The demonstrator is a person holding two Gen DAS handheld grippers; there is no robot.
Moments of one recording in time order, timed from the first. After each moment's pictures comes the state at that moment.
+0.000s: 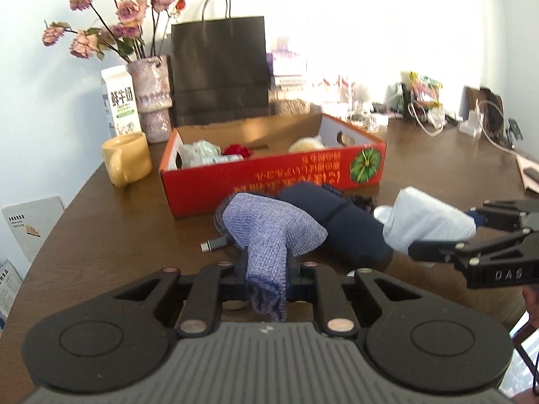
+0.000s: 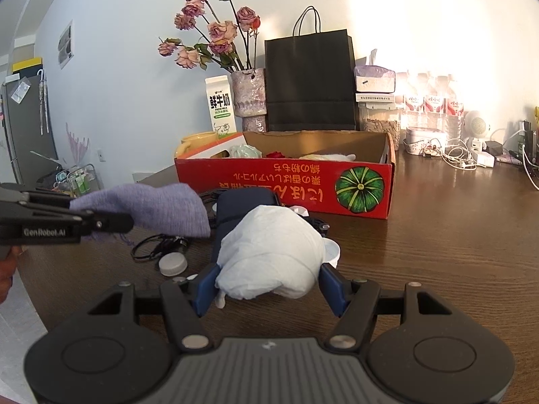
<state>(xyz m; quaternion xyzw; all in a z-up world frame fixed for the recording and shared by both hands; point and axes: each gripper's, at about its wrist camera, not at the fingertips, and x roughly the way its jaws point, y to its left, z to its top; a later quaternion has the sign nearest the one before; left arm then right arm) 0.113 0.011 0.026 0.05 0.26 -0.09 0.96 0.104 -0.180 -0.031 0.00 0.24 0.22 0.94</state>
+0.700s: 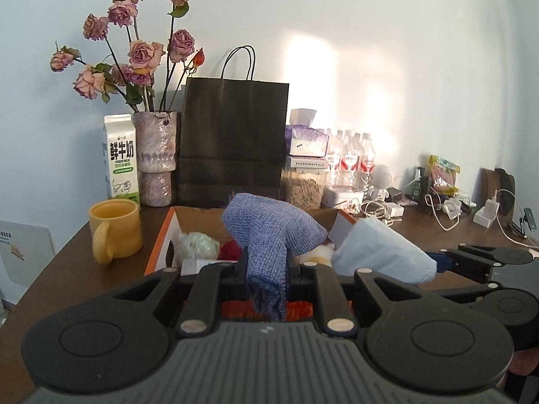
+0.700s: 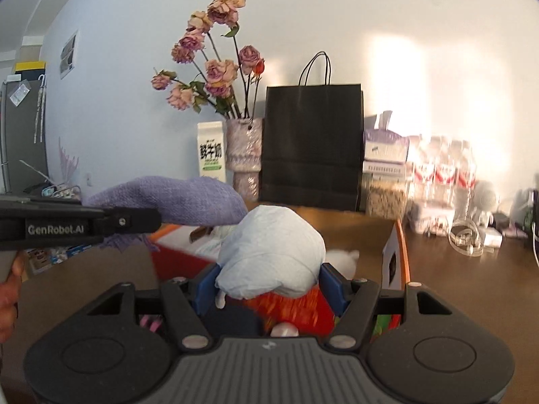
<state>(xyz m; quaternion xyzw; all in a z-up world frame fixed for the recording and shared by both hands) 0.206 0.007 0.076 -0.03 0.16 -0.08 0.98 0.198 -0.142 0.030 -0.03 0.16 0.21 0.96</state>
